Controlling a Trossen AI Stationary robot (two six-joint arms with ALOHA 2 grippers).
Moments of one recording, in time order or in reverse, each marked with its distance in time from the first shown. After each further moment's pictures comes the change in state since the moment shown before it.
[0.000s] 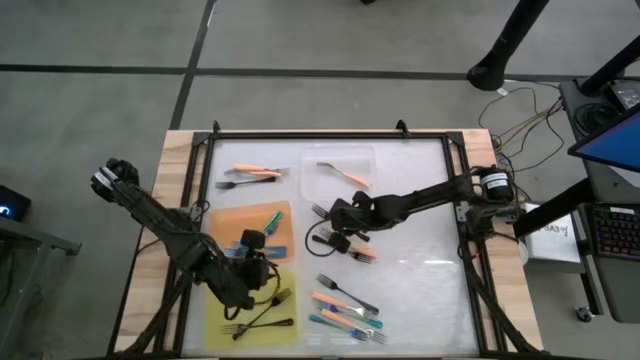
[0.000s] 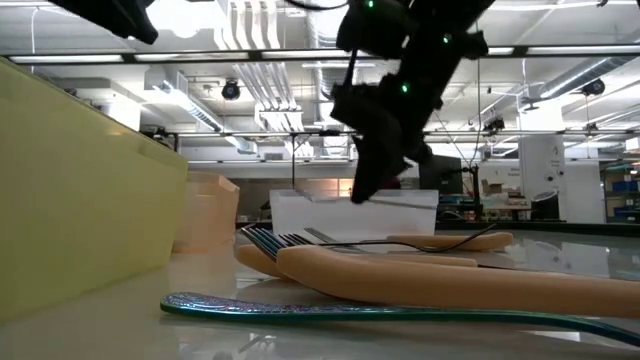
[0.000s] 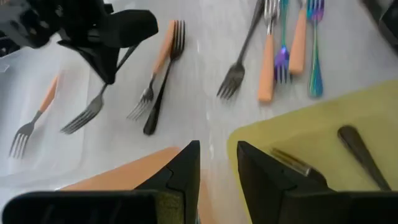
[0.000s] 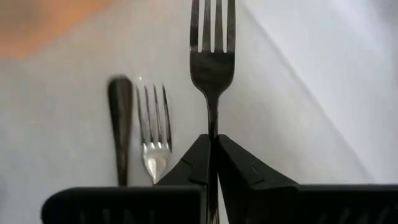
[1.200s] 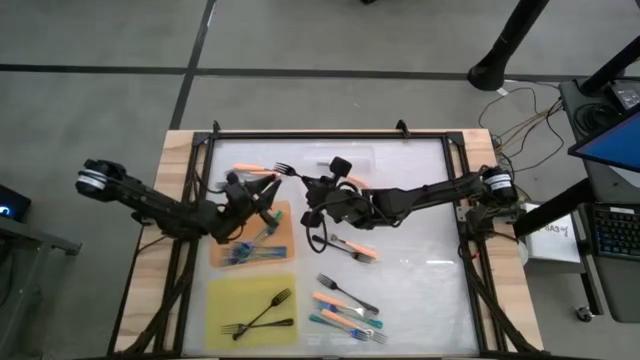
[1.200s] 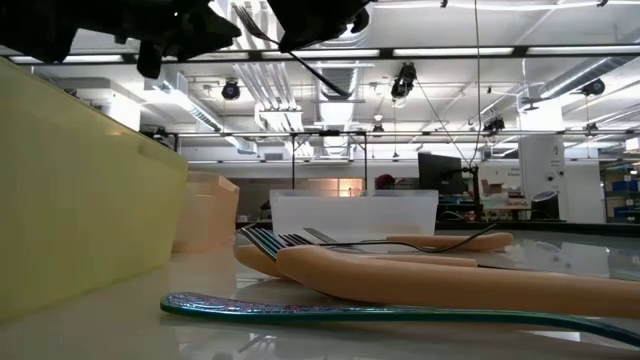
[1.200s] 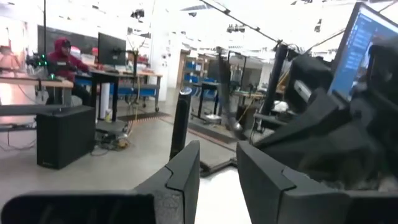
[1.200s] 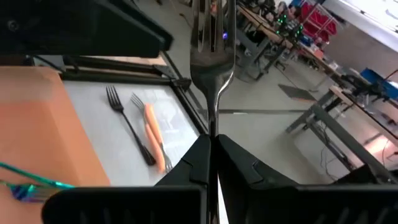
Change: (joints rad) left arm 0.418 -0.153 -0.594 1.724 -0.439 0.372; right arm 0.049 -0.017 0.284 0.387 0.519 -0.745
